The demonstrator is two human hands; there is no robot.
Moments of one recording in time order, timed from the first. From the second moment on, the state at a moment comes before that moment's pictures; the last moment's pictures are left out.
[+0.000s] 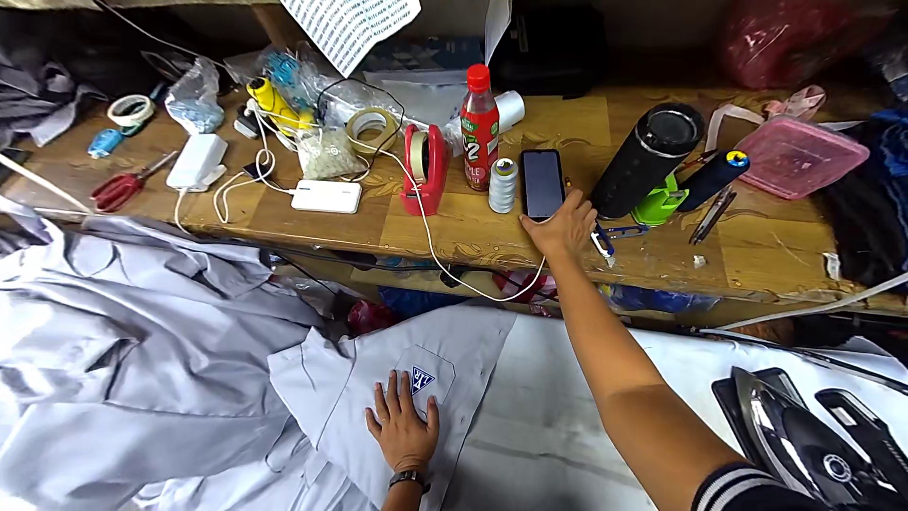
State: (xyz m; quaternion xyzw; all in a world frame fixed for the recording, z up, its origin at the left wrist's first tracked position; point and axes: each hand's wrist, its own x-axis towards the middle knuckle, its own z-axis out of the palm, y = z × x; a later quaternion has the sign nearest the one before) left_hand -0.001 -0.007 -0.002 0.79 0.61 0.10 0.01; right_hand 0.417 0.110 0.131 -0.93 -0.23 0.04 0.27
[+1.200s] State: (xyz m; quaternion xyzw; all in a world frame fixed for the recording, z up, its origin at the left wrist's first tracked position) left_hand -0.002 -0.005 -0.001 0.79 0.61 0.10 0.02; right_hand 0.427 0.050 0.072 -0.82 -0.41 -0.09 0.38
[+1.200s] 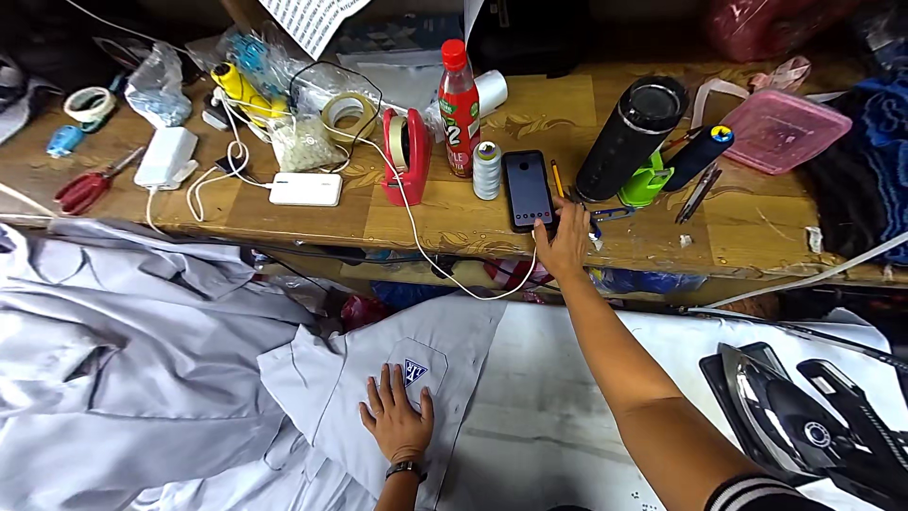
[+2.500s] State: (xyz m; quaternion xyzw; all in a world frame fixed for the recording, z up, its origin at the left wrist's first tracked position) left_hand -0.002 -0.005 -0.001 0.79 0.61 0.11 0.02; right_hand 0.421 0.053 0.055 -0.78 -0.43 -0.20 0.40
